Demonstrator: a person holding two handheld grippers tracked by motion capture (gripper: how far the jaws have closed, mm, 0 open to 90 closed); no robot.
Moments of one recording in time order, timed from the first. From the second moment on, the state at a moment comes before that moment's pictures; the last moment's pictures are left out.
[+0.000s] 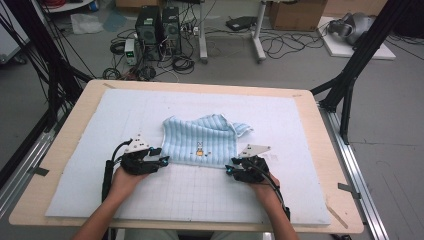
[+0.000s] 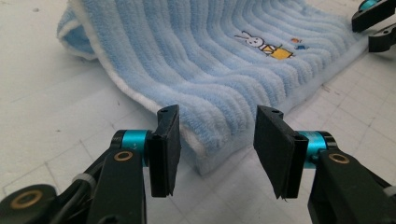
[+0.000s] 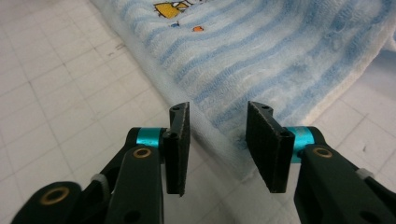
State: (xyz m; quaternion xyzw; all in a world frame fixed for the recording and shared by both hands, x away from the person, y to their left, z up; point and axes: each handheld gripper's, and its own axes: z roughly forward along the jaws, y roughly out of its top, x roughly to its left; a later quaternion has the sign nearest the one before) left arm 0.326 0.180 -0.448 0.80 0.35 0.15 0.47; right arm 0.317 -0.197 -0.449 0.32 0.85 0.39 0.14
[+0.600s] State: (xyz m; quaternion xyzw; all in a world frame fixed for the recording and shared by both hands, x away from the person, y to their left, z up) left arm 0.321 0.179 -0.450 0.82 0.36 0.11 0.43; right arm 0.312 -0.200 -0.445 0.33 0.85 0.38 0.12
